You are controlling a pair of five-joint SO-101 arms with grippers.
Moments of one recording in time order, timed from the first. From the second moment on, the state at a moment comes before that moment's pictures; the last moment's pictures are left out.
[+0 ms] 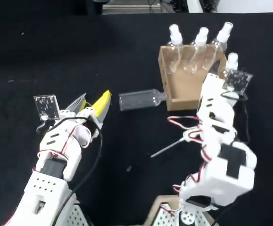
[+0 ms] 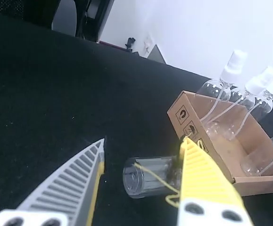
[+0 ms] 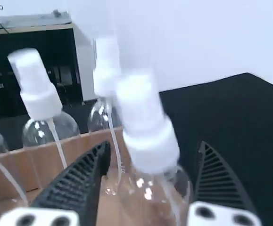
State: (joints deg) left arm 9.3 -70.8 85.9 5.4 22.6; right arm 19.7 7.1 54.1 -44.4 -0.6
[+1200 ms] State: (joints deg) left arm 5.3 -70.7 69.8 32.1 13.3; right arm 11.1 -49.0 20.9 64.3 -0.6
